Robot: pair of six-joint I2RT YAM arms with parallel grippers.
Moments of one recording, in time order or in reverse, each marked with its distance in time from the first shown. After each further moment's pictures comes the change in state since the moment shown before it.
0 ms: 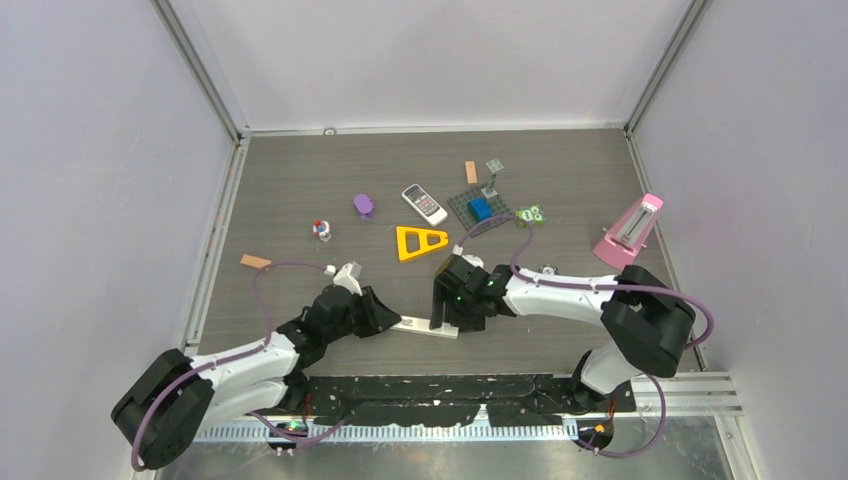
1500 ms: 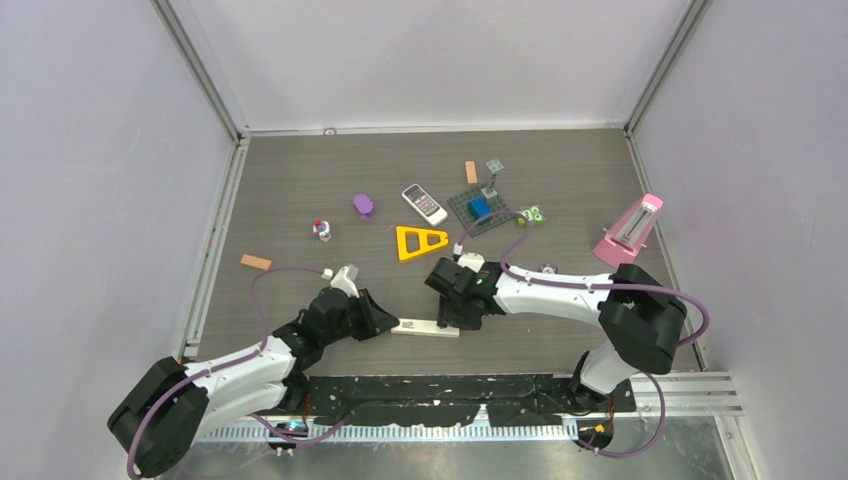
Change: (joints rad) left arm 0.001 -0.067 -0.015 -0.063 0.037 -0.053; right arm 0.071 0.048 0.097 -0.168 0.159 0.071
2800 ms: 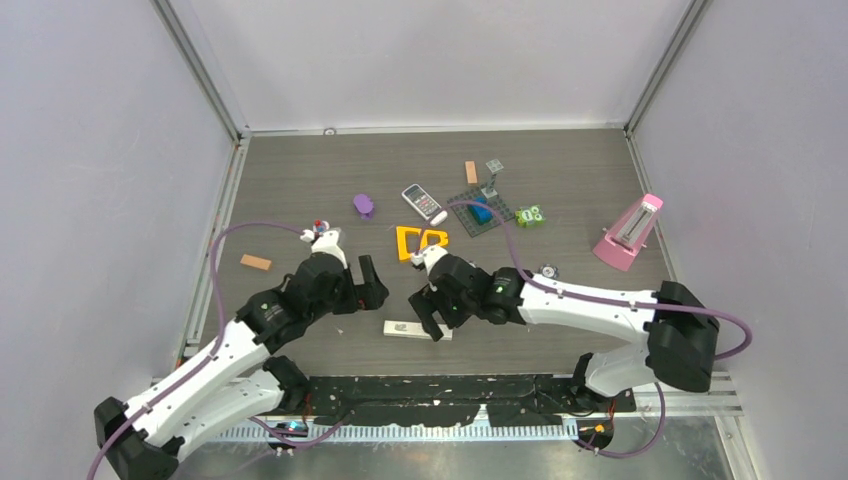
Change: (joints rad) left arm -0.027 -0.174 0.534 -0.823 -0.288 0.248; right arm 0.053 -0.227 -0.023 0.143 -0.054 -0.673
